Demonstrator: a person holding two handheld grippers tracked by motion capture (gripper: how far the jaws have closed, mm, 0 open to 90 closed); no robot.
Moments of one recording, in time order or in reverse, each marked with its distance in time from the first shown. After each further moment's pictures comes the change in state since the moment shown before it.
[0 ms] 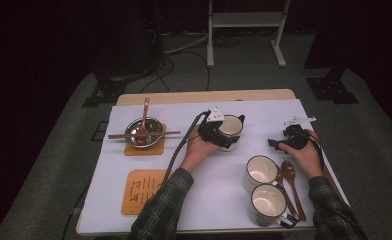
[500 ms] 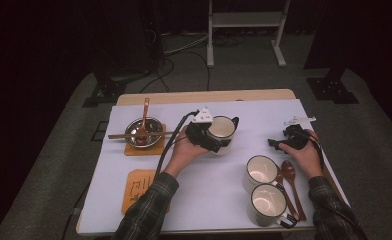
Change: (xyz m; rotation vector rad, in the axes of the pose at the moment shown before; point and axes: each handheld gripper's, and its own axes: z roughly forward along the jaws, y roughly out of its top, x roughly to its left) left arm -0.011 0.007 -0.059 -0.012 -0.059 0.029; right arm 0.000 0.000 0.000 0.002 -0.001 0.001
